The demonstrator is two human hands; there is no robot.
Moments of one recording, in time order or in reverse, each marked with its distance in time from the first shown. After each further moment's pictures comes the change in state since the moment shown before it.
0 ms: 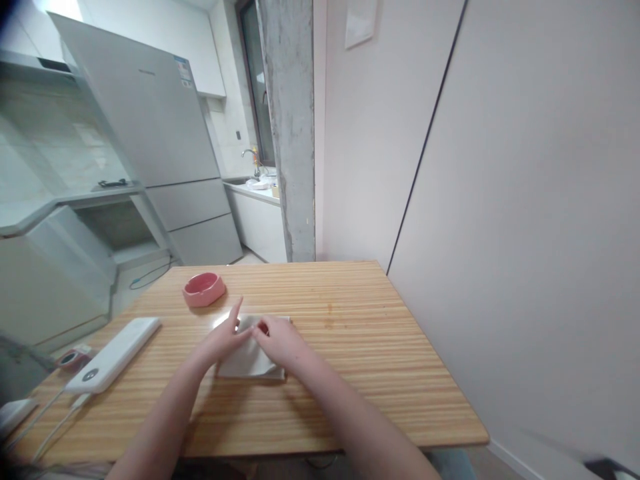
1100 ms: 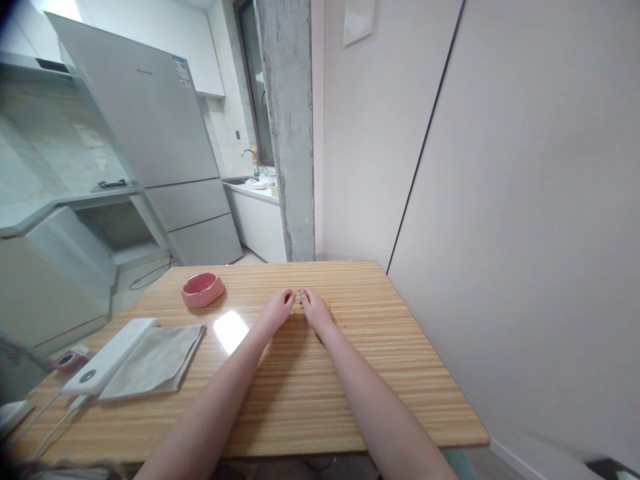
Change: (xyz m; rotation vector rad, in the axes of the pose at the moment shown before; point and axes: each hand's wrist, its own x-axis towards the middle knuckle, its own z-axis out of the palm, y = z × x) left_hand 0.062 0.089 0.066 0.162 0.091 0.157; right_hand 0.044 0.129 -0.016 0.093 0.349 0.090
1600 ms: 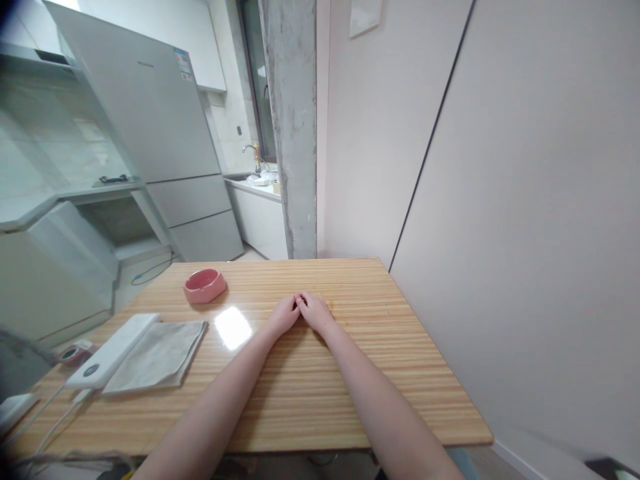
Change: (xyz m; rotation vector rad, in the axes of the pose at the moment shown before) left_hand 0.005 -0.018 0.030 -0.081 -0.059 0.094; right_hand -0.003 -0.005 0.000 -0.161 -0.147 -0.083
